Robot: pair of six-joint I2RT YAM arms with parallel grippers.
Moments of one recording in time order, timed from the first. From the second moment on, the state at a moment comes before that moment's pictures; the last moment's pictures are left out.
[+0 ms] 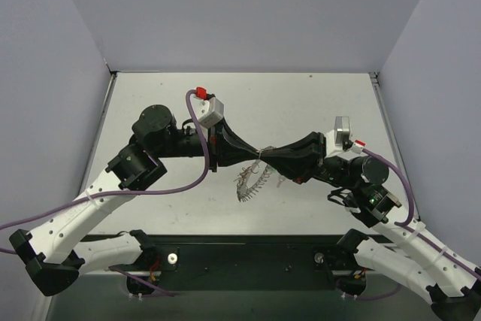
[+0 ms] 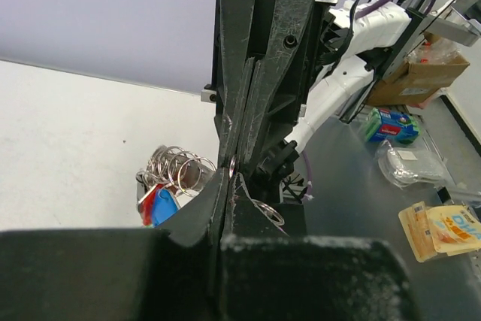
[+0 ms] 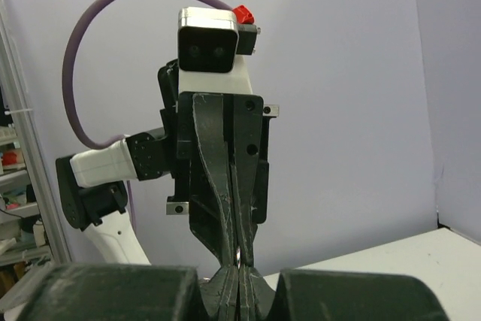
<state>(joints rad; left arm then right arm) -0.82 1.08 1.23 -0.08 0.73 -0.28 0.75 0.72 0.71 0.43 -0.51 0.42</state>
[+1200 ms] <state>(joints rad) -0.95 1.15 1.47 -0.69 0.39 0.09 0.75 0.95 1.12 -0.27 -0.75 -0.01</state>
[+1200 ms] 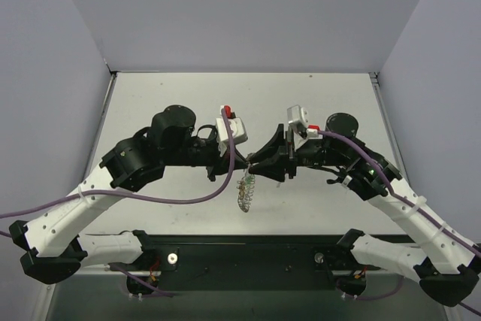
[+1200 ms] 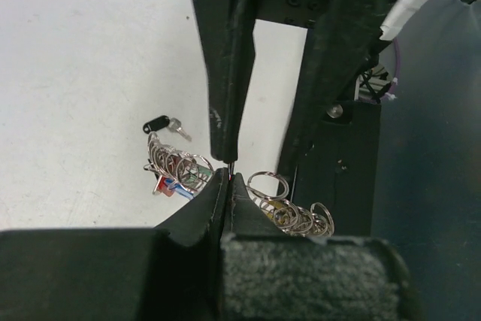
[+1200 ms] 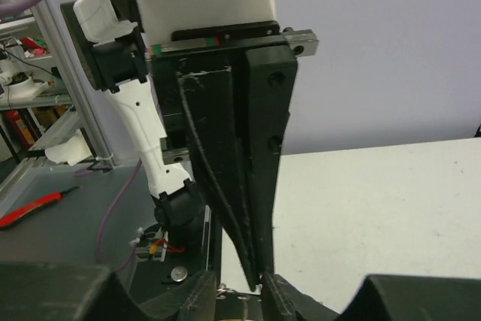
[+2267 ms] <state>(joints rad) -0.96 1.11 1.47 -0.69 0.52 0.12 0.75 0.93 1.10 -0.32 -0.72 -0.05</state>
